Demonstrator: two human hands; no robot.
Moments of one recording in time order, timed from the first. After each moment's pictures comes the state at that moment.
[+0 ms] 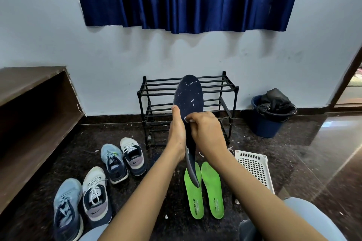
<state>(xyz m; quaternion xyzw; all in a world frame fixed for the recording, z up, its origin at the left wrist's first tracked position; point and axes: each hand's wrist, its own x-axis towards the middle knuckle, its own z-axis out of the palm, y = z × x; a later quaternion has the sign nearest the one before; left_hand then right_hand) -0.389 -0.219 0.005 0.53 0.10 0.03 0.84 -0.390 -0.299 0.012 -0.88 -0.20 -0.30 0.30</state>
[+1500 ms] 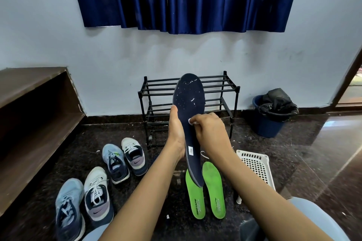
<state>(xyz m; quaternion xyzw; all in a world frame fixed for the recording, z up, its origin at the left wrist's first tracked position) -0.390 -0.216 0.015 0.44 0.07 0.00 0.90 -0.391 -0.307 0.009 -0.89 -0.20 -0.28 0.30</state>
